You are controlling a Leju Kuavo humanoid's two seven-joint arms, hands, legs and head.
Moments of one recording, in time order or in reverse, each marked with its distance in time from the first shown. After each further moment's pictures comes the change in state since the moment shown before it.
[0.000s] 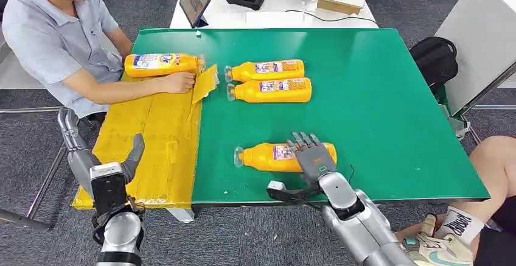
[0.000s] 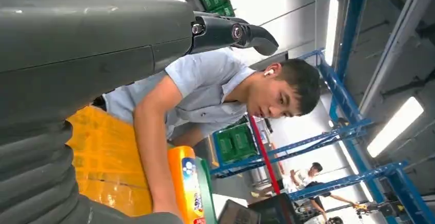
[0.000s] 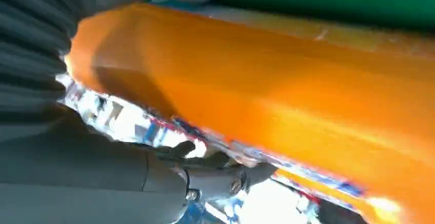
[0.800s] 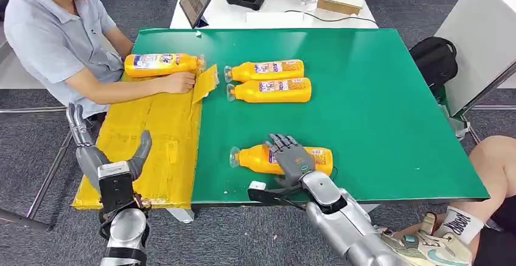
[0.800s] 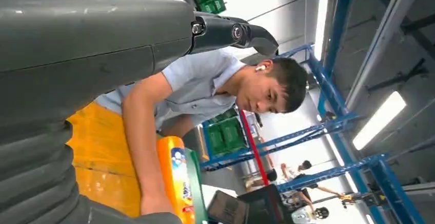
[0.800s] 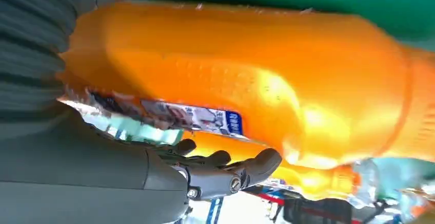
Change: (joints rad) left arm -0.021 -0.010 -0.022 0.032 0.011 0.000 -0.044; right arm -0.085 0.098 0.068 0.167 -0.131 -0.130 -0.089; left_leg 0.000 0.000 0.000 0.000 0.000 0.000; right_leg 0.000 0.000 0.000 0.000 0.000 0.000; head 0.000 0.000
